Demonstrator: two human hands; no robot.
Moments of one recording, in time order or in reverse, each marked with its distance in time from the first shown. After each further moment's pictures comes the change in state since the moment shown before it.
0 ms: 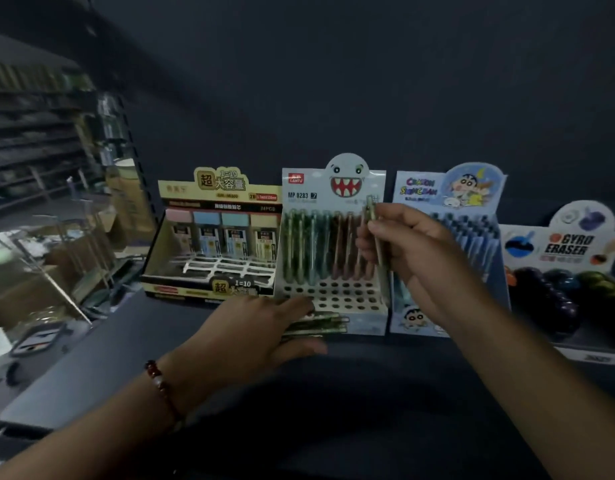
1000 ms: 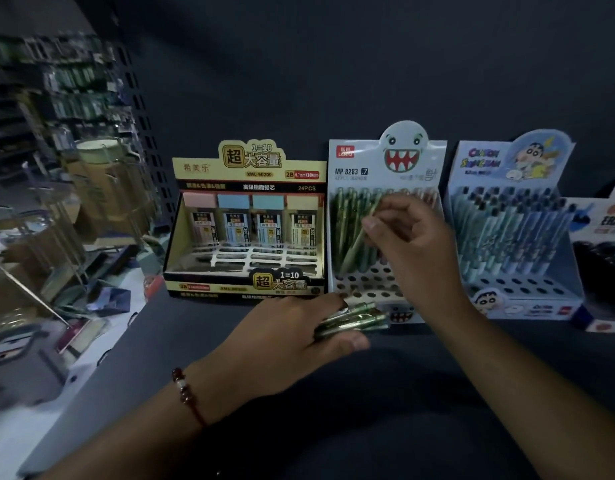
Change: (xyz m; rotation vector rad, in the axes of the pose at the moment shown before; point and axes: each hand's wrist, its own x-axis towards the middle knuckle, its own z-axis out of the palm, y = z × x) left_hand -0.029 -0.048 0.007 -0.492 -0.141 -0.062; right_hand 0.025 0.073 0.074 -0.416 0.232 -0.358
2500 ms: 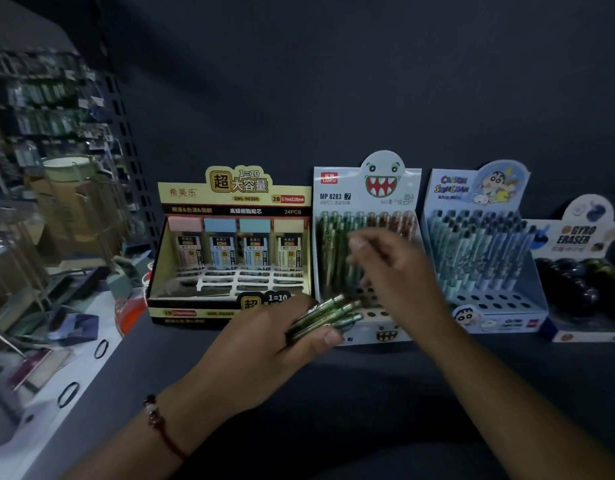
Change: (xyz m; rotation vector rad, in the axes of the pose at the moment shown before) left_hand -0.006 0.003 -0.020 -0.236 0.085 -0.091; right_hand -0.007 -0.018 -0.001 -0.232 -0.094 0.103
